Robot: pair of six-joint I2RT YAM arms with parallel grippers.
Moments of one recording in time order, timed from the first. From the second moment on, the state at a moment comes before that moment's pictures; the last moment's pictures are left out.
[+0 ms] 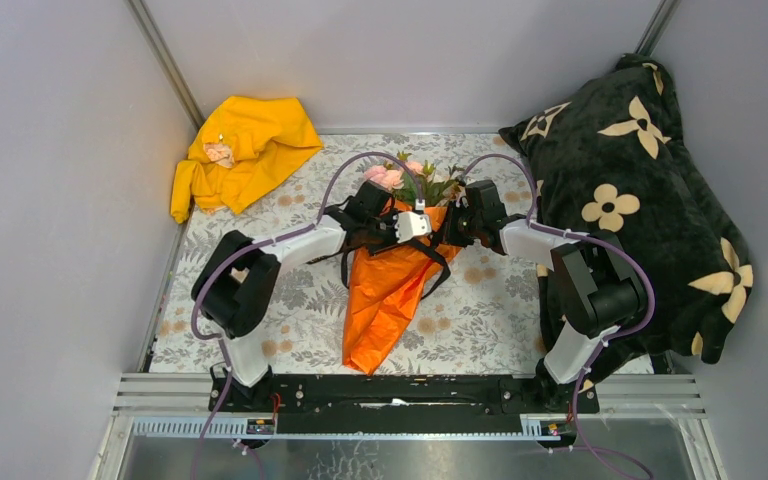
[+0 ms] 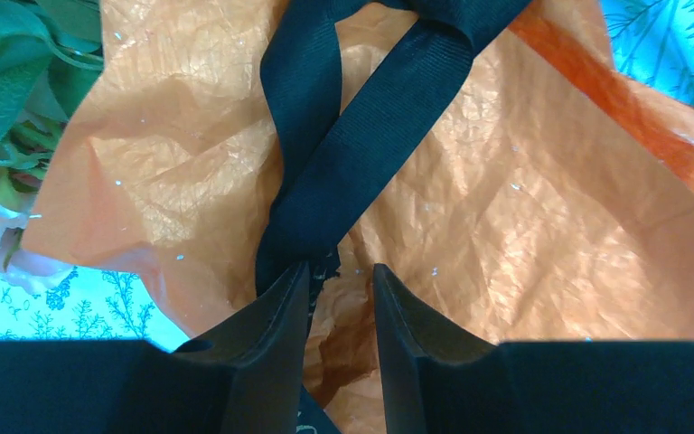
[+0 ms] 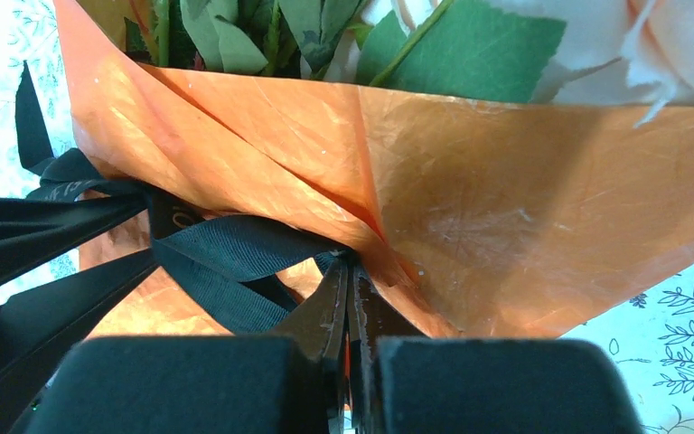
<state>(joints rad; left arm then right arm) -0.62 1.79 1.18 -0.28 0.30 0.74 0.39 1.73 0.94 0.00 -0.28 0.50</state>
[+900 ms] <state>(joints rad) -0.71 1.72 1.18 -0.25 0.24 0.73 0.40 1.73 0.96 -0.02 -0.39 0.49</state>
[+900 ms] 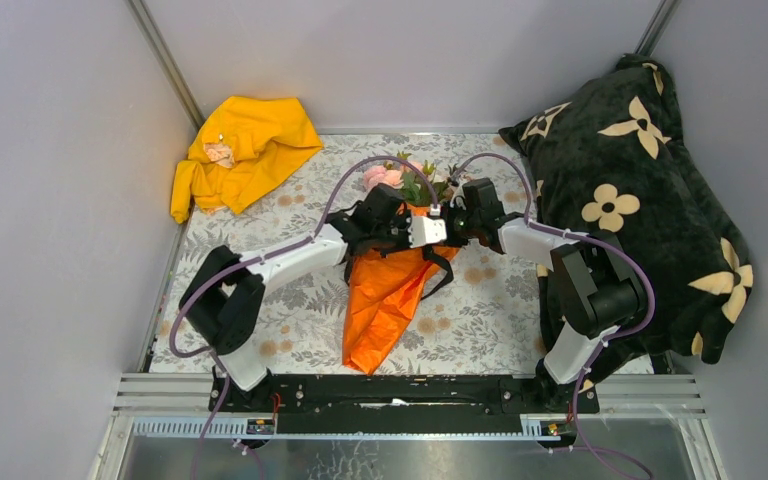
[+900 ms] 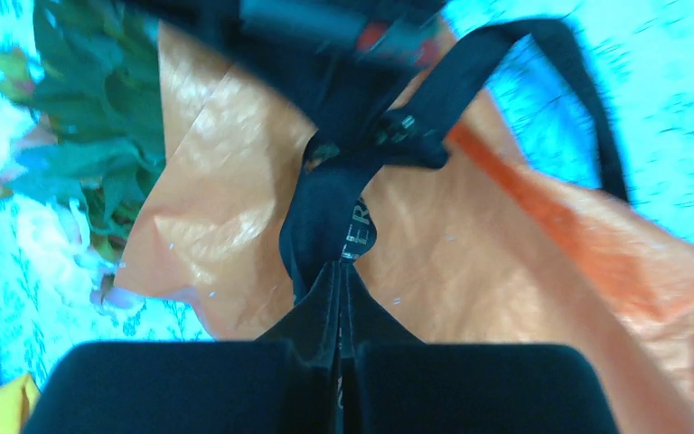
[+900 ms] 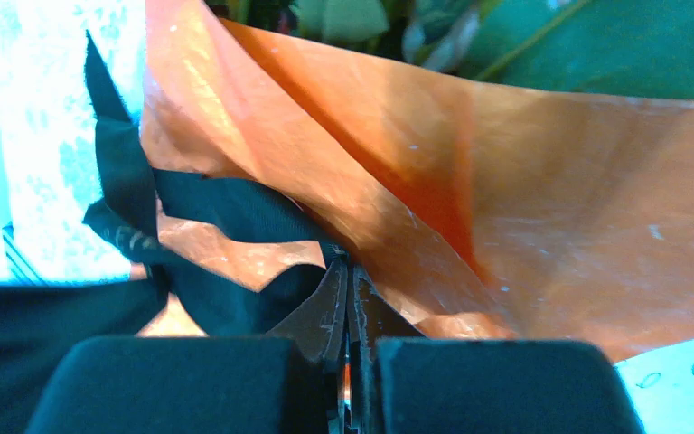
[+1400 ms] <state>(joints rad) -0.74 1.68 1.34 -0.39 0.31 0.61 0.44 1.74 0.99 -0.11 -0.67 0.35</state>
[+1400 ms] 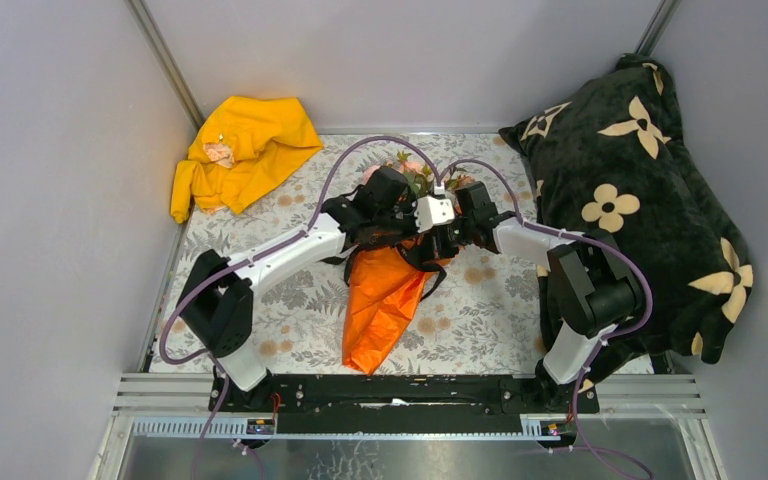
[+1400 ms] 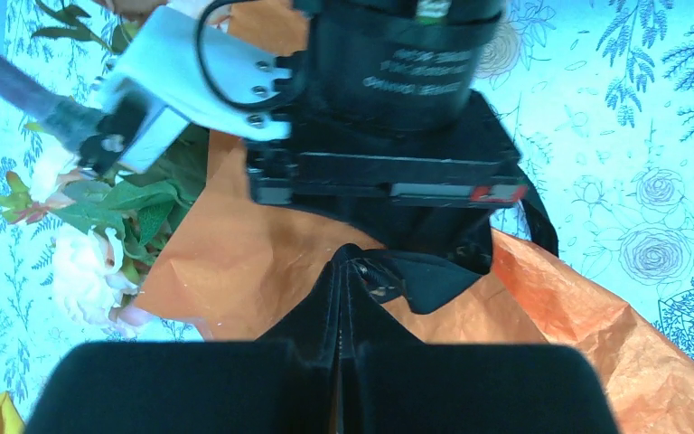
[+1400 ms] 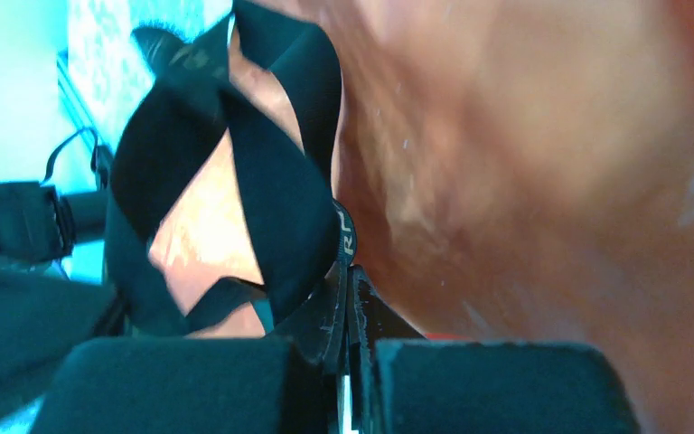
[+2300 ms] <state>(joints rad) -0.61 1.92 1.28 -0.21 0.29 0.46 0.37 1.70 1.04 -0.41 -0.46 0.38</state>
